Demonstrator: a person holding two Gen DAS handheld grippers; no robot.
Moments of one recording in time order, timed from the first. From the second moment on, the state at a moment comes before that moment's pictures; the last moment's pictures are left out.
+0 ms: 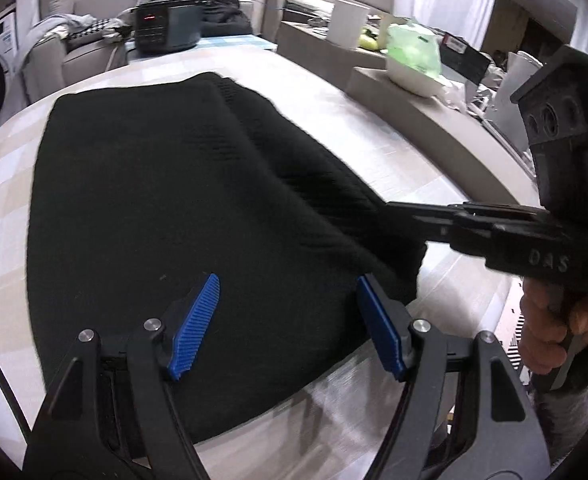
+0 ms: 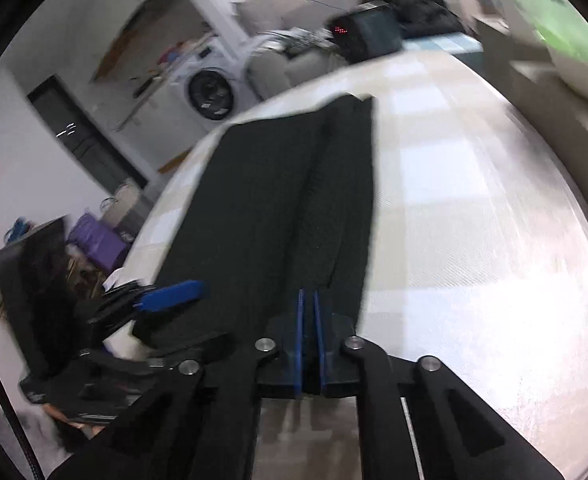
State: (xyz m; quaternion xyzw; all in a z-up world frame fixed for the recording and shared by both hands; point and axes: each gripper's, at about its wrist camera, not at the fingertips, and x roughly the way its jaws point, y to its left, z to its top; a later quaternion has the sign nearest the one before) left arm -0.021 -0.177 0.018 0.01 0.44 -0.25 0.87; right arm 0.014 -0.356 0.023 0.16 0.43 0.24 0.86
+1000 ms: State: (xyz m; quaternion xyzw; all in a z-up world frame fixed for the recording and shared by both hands) left arm 0.026 -0.210 -0.003 0.02 0.45 -0.26 0.86; right arm 0.129 -0.344 0.003 0.15 0.43 0.25 0.85
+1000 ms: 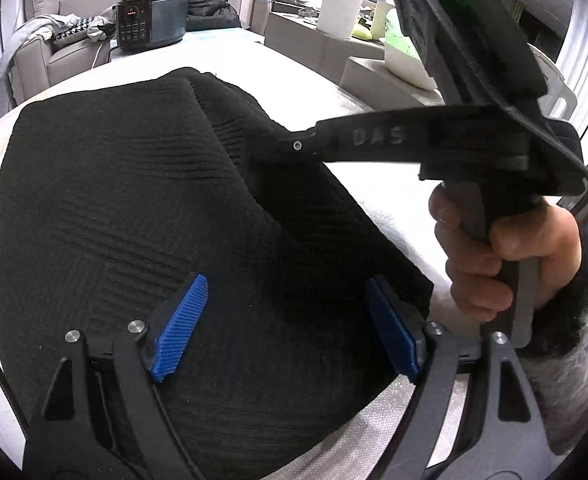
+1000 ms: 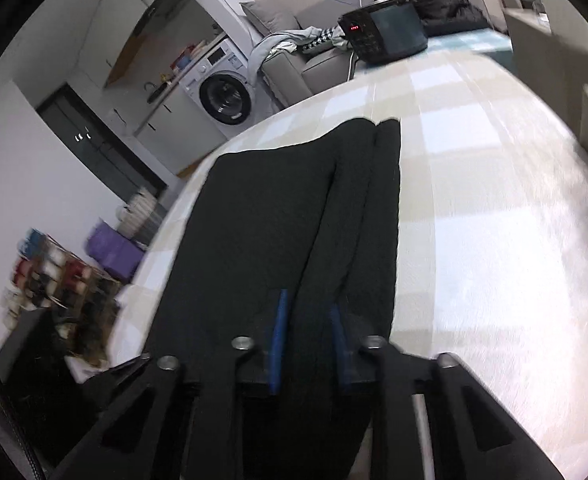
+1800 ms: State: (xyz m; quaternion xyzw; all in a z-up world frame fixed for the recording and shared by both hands) left arm 0.052 -0.221 -0.005 0.05 0.44 -0.25 0.86; right arm 0.205 -0.342 0.009 0.17 0.43 0.21 0.86
